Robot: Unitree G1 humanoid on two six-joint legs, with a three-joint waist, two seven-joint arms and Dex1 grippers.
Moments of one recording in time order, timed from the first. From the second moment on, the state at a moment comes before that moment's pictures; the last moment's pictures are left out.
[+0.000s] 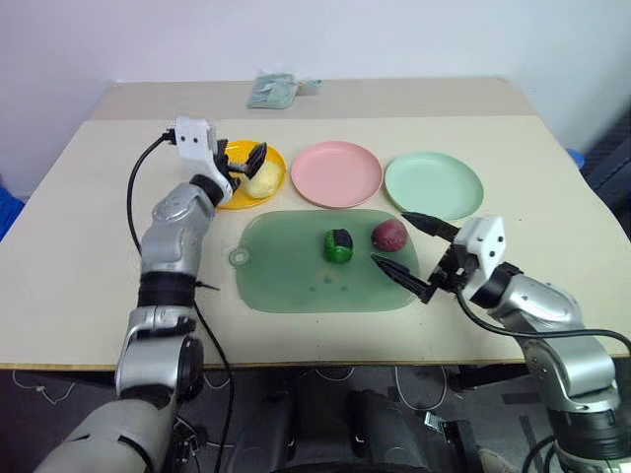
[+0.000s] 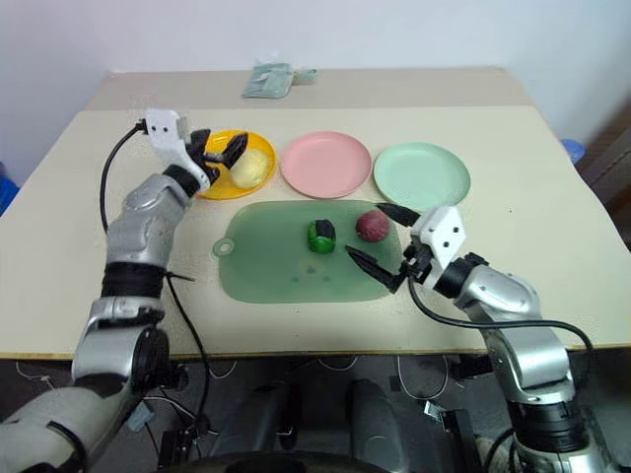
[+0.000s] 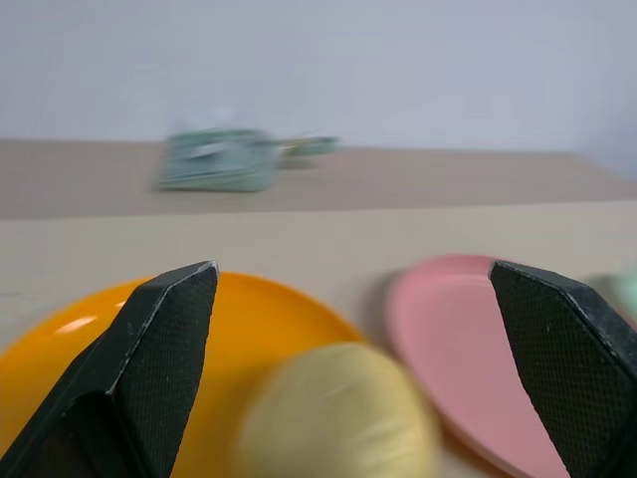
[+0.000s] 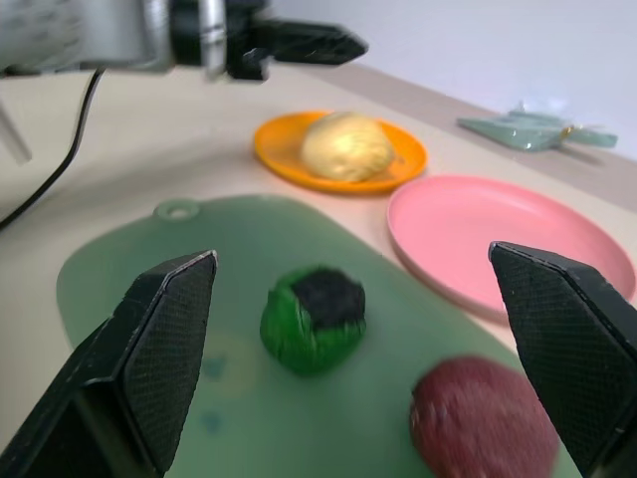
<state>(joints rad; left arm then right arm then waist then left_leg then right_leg) -0.69 0.31 0.18 0.28 -0.36 0.34 -0.49 -0.12 -0.56 -0.05 -0.44 0.44 0.30 0.69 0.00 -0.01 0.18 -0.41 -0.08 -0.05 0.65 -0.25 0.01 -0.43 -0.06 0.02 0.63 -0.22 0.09</state>
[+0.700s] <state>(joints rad) -0.06 0.78 0.19 -0.29 -0.57 0.36 -1.16 -0.33 -0.47 0.19 -0.30 0.32 0.48 0.67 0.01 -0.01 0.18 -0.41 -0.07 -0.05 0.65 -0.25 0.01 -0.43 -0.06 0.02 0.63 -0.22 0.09</state>
